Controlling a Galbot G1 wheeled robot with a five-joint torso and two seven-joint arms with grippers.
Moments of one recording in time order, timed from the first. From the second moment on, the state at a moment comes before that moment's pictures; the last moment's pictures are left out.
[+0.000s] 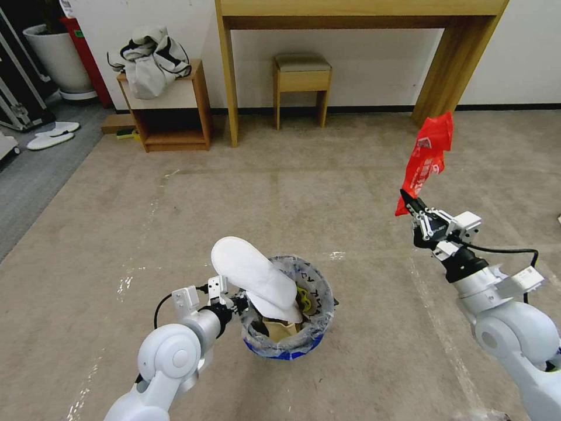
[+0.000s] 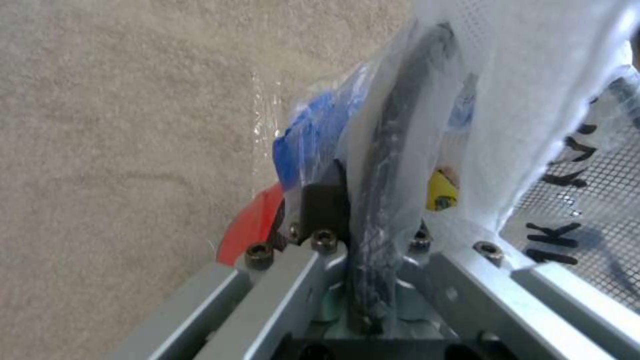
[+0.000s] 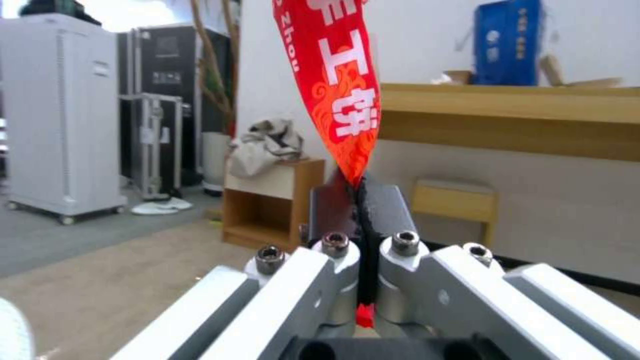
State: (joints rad) left arm 1.29 -1.27 -0.32 -2.09 -1.02 0.70 -0.42; right arm -1.34 0.80 0.59 2.06 0.72 0.24 -0.19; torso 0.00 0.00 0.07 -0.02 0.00
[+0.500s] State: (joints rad) left arm 1.29 -1.29 -0.31 -2.08 -1.01 0.70 -0.42; right arm -1.39 0.81 0.52 2.13 0.69 0.24 -0.24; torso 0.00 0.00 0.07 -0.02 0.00
